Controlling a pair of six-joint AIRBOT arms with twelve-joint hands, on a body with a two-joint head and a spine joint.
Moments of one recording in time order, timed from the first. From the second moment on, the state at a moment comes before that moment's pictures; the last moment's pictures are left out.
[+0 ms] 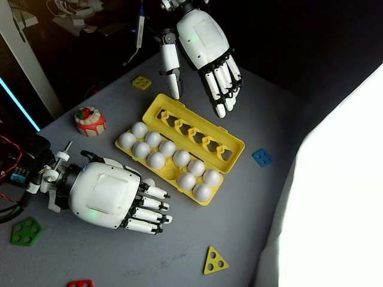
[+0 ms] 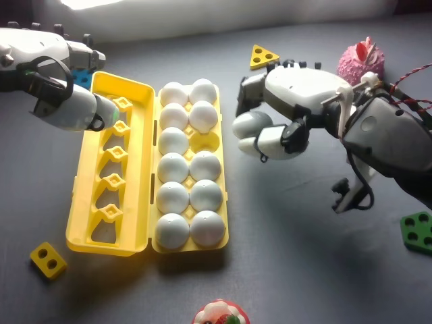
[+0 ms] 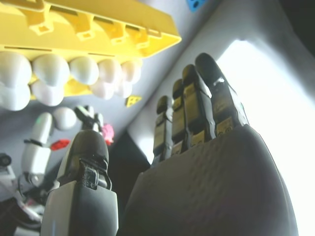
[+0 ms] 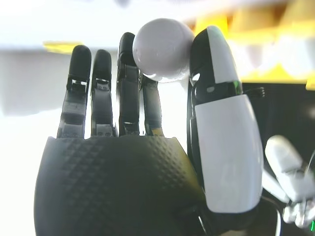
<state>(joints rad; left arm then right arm) 0.21 -0.77 0.79 -2.15 -0.70 2.99 -0.43 -1.36 1.16 1.01 0.59 -1.52</state>
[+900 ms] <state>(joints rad) 0.21 -0.77 0.79 -2.16 -0.70 2.99 -0.45 -1.48 1.26 0.78 0.66 -1.09</state>
